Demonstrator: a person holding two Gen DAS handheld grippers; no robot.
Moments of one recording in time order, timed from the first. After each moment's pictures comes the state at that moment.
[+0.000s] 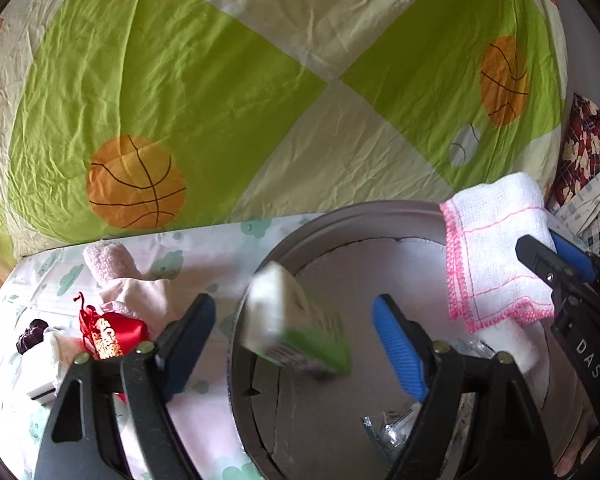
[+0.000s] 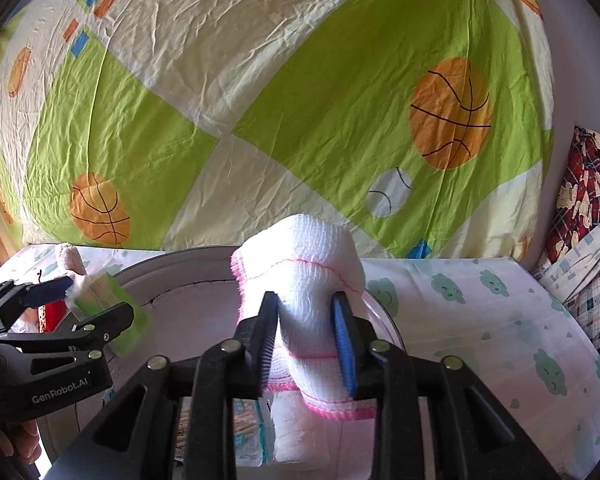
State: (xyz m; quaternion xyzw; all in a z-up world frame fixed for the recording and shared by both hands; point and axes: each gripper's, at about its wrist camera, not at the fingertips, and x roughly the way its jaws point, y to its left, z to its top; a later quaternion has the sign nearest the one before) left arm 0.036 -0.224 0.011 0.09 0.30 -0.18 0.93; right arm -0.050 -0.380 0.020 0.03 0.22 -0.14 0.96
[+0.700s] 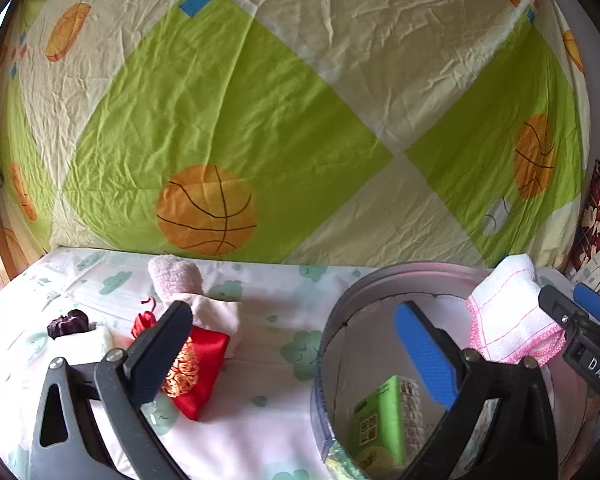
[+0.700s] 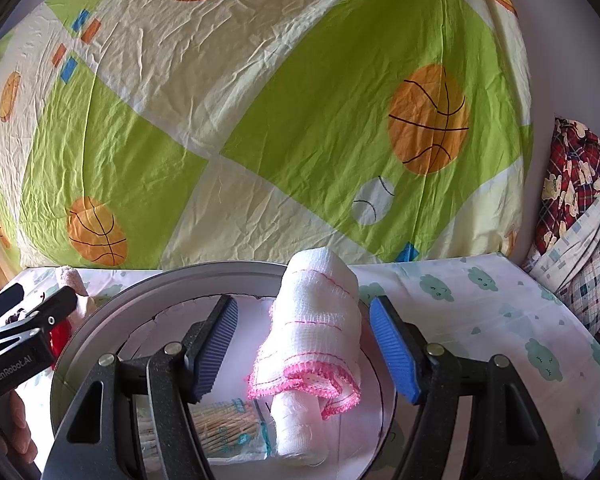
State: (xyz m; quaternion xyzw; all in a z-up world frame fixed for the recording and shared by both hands) left arm 0.016 -0.173 0.028 0.01 0.22 -0.12 0.97; right arm -0.064 -0.382 0.028 0.06 0.20 -0.16 0.96
